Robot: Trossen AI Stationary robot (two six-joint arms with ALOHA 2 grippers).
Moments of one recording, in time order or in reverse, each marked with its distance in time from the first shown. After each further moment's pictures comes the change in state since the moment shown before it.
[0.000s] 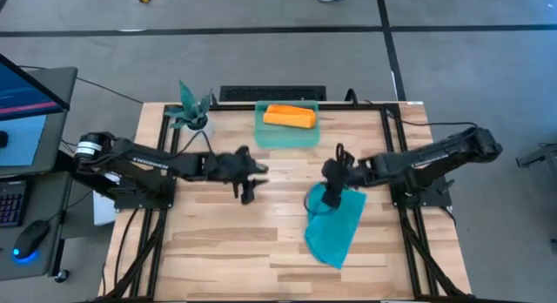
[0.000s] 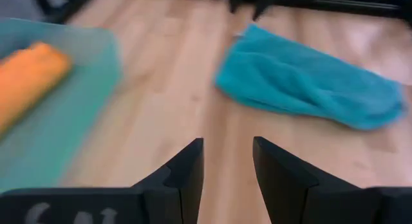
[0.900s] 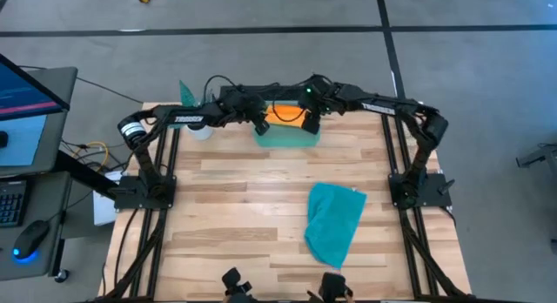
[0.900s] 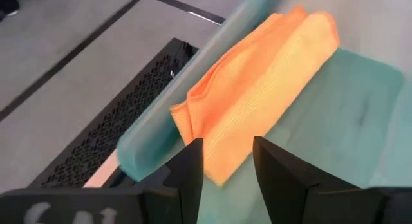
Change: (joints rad) left arm 0.674 0.424 0.367 -0.095 0.110 0.231; right arm -0.768 0.505 0.557 -0.072 -0.182 -0.833
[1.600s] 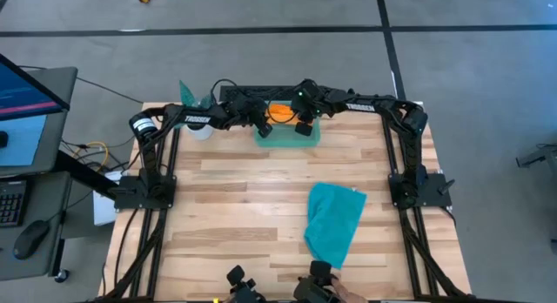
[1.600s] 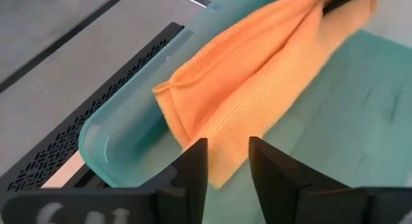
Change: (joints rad) left arm 0.000 0.117 0.000 0.087 -0.004 -0.052; right arm -0.048 0.209 0.012 0.199 -0.064 -0.094
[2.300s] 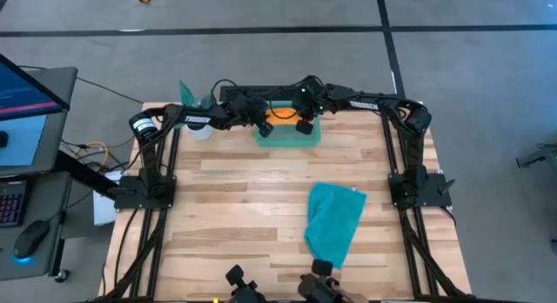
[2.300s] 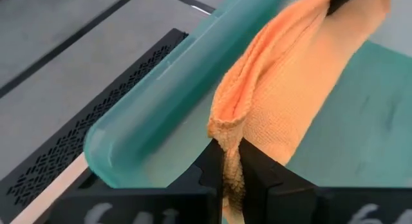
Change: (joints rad) left arm 0.000 0.000 0.002 0.011 -0.015 -0.008; right arm -0.032 -0.028 0.000 -0.018 -0.102 0.008
